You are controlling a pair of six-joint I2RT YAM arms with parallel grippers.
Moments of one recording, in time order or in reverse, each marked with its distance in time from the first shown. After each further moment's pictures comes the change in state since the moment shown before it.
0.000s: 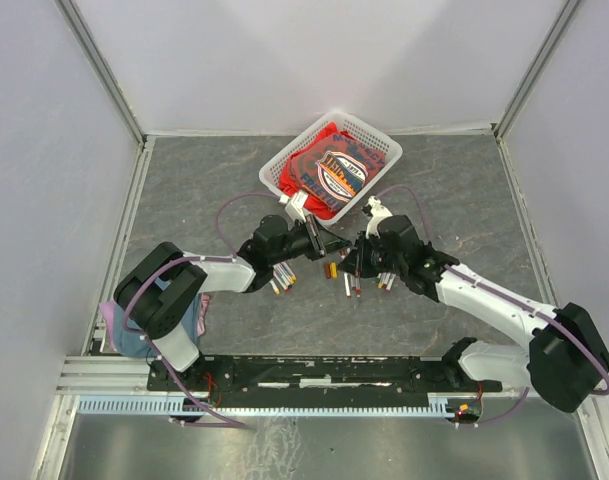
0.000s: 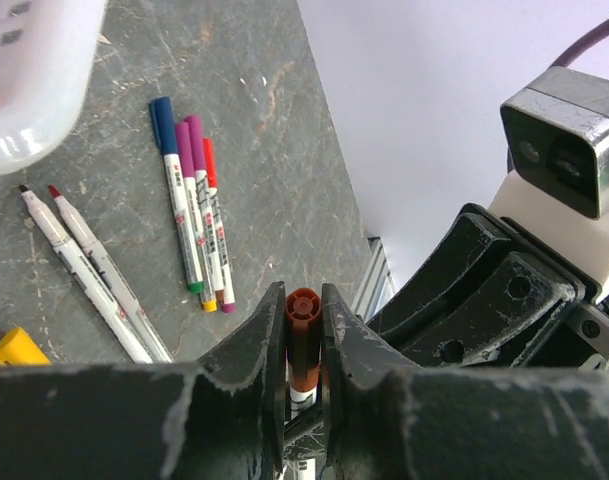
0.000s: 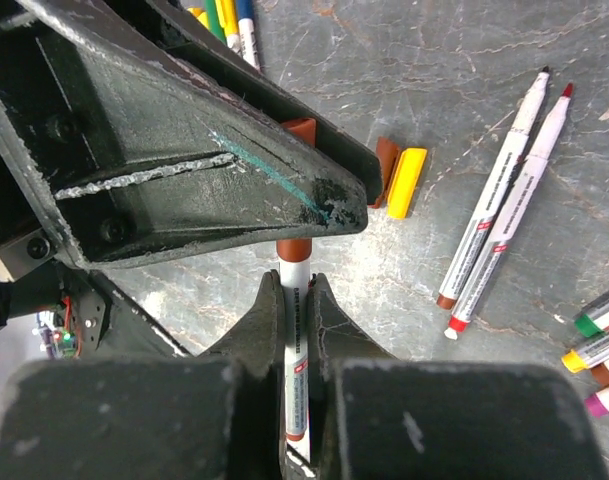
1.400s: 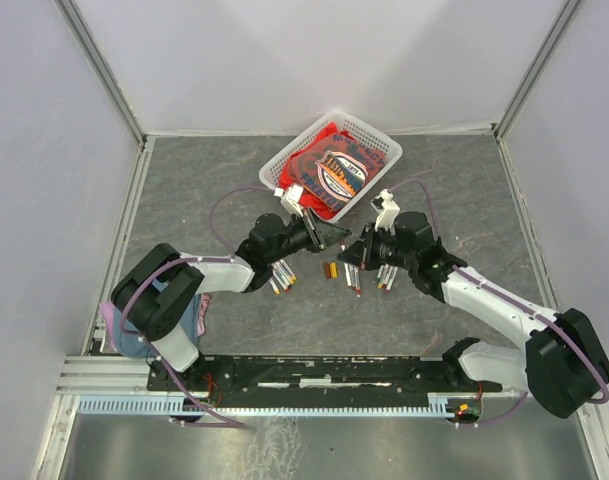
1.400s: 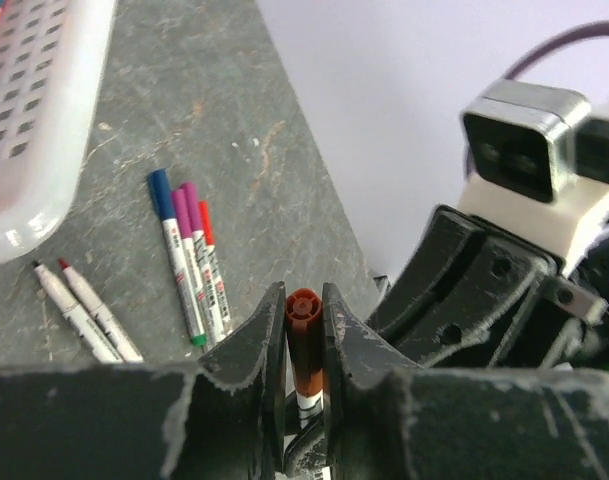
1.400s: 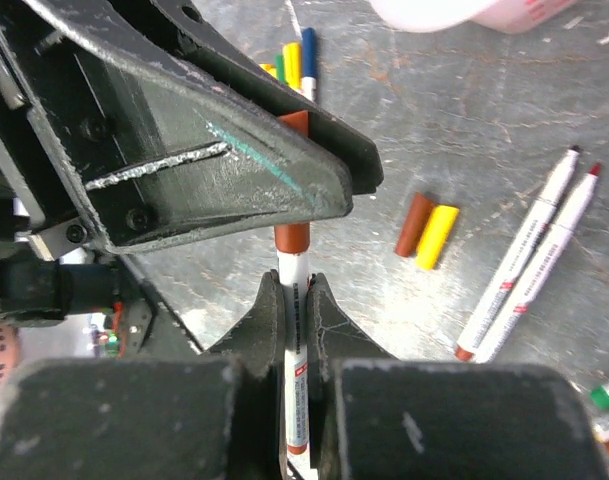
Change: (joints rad) left arm 0.019 -0.015 -0.009 0.127 -0.090 0.088; right arm -0.119 -0.014 -0.071 0.230 -0.214 0.013
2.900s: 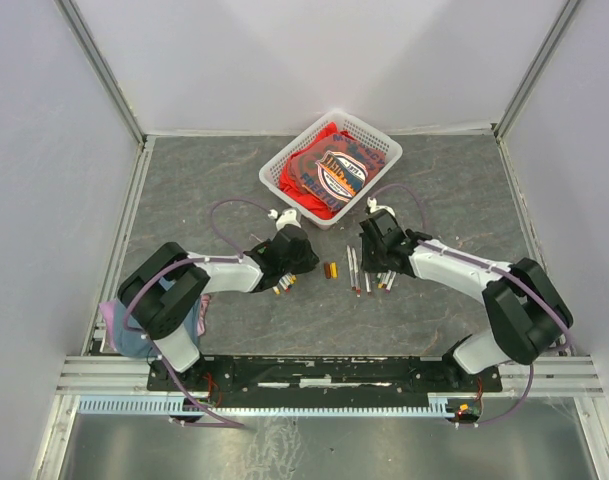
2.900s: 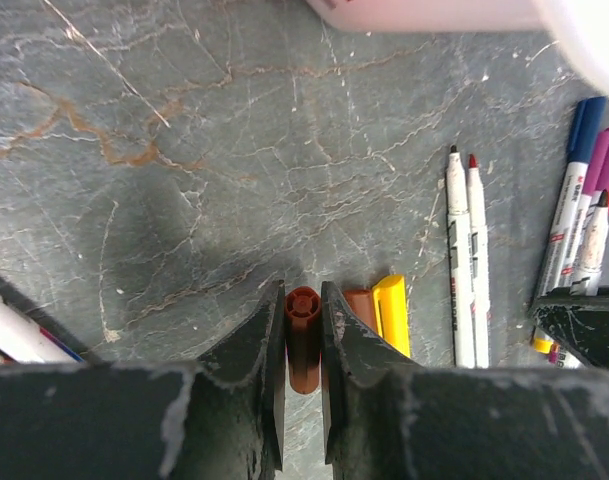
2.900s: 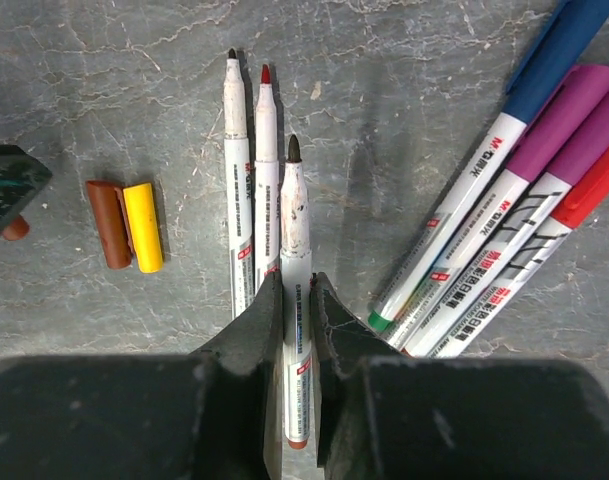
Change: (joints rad) left arm -0.082 0.016 0.066 -0.725 -0.488 0.161; right arm 0.076 0.309 0.206 -0.444 0.551 -0.064
